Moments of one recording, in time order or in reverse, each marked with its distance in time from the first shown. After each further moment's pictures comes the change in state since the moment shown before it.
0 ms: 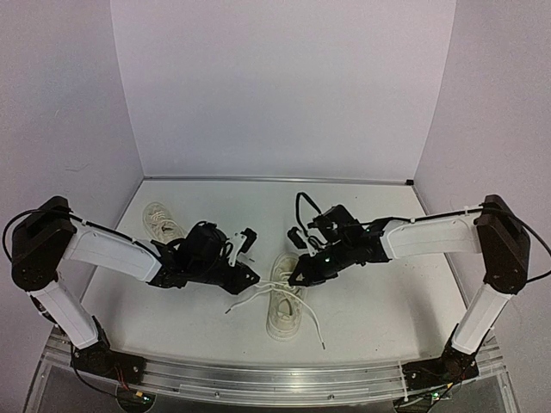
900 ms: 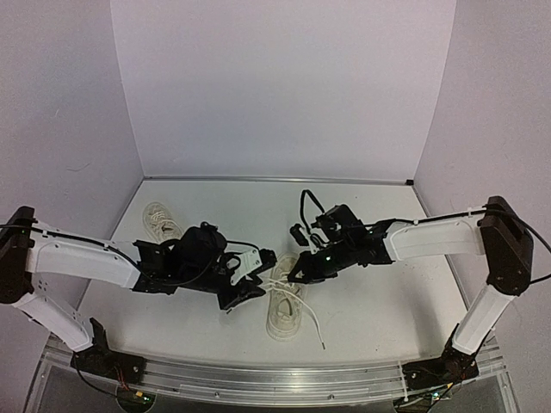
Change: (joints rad) left arm -0.156 -0.190 0.032 -0.204 -0.043 0.594; right arm 0.001 -0.027 -0.035 0.071 0.005 0.071
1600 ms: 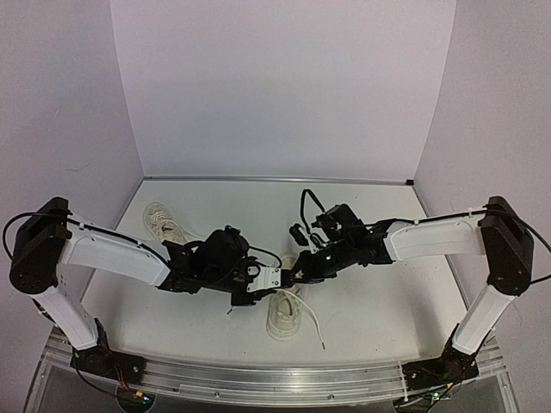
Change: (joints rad) left arm -0.008 0.199 0.097 0.060 -0.021 0.416; right arm 0.000 -0.003 0.000 0.006 -0.028 0.018
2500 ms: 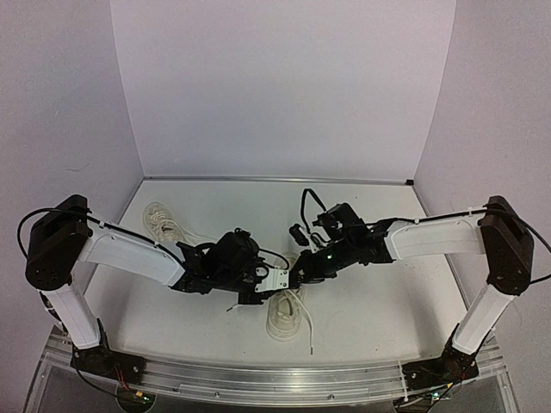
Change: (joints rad) left arm 0.000 0.104 0.053 0.037 -0.048 0.042; right arm -0.011 0.001 0.000 0.000 -0.047 0.000
